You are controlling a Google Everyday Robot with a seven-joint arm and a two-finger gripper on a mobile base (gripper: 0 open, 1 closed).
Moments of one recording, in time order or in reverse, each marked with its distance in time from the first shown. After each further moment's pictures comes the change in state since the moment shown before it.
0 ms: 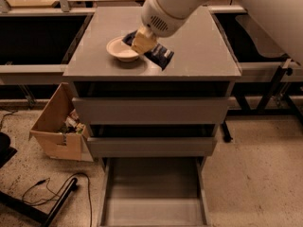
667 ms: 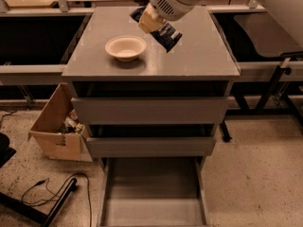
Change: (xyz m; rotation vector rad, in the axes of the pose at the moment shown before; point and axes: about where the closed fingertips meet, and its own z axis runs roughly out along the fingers) arm -0.012 -0.044 -0.031 0.196 -0.075 0.068
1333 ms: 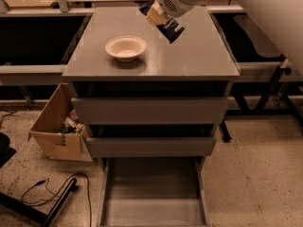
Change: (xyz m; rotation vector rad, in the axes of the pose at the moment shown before) arm 0.013 -0.060 0.048 0.062 -0.022 0.030
